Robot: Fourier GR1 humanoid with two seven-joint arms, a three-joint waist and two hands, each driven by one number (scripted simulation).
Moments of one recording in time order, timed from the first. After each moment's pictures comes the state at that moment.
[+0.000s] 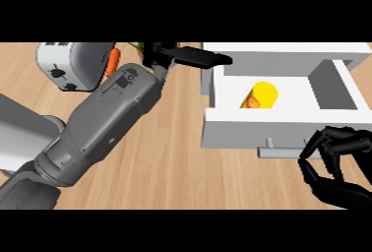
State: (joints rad) left arm -1.15 0.18 -0.50 -0.77 0.67 0.47 -0.30; right arm -0.02 -0.30 -0.08 -2.02 0.11 0.40 0.01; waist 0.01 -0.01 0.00
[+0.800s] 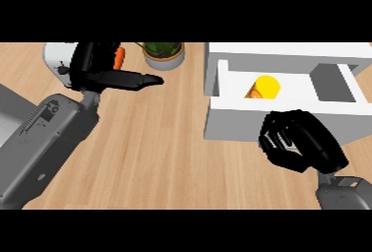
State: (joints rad) left arm -0.77 0.45 -0.41 -1.19 0.70 0.38 -0.21; right arm -0.18 -0.31 0.16 -1.69 0.70 0.18 -0.11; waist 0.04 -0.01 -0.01
